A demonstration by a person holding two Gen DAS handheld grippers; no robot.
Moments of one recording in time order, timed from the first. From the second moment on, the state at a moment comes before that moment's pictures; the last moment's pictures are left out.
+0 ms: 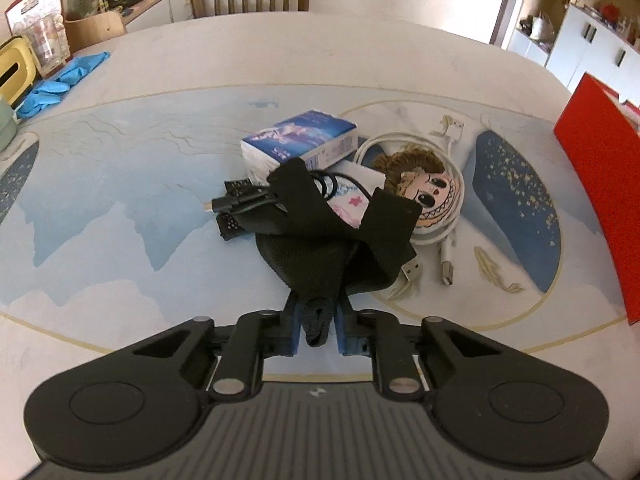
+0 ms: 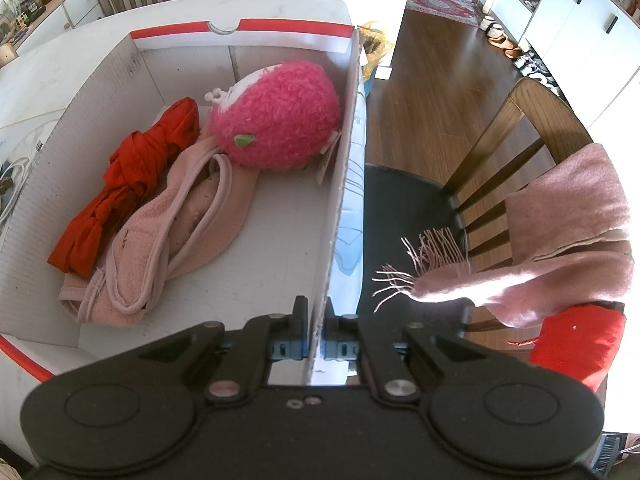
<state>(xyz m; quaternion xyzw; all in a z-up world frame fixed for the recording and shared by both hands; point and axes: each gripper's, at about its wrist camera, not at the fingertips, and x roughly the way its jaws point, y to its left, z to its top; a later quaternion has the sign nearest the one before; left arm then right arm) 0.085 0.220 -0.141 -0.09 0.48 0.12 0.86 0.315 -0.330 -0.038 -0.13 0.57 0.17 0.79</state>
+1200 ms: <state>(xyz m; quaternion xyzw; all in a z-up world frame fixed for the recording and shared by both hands) 0.145 0.086 -0.016 -0.08 0.40 -0.11 0.91 0.313 -0.329 -0.038 -0.13 0.57 0.17 0.79</state>
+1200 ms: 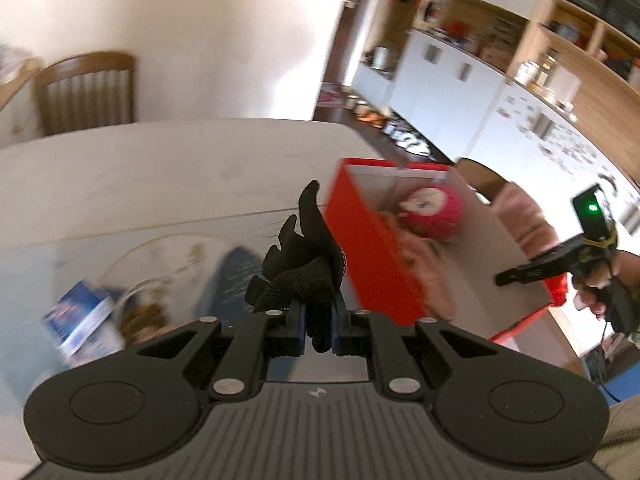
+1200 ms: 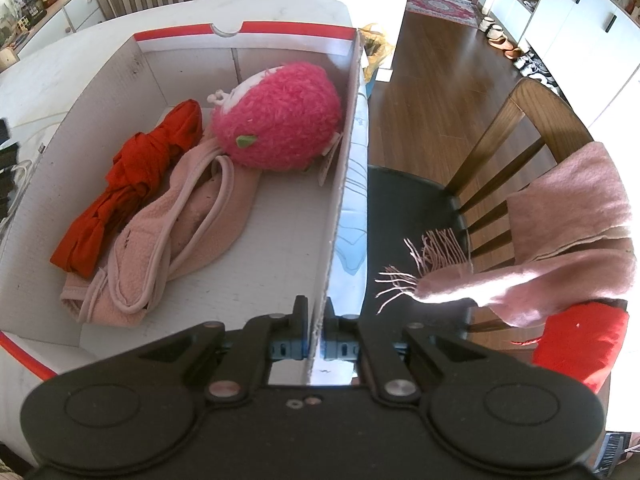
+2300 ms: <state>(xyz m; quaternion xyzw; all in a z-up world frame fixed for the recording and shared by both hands) 0.281 -0.098 -0.086 0.09 0.46 -0.29 0.83 0.312 -0.329 -0.039 -0.13 0.57 0.16 0.79</state>
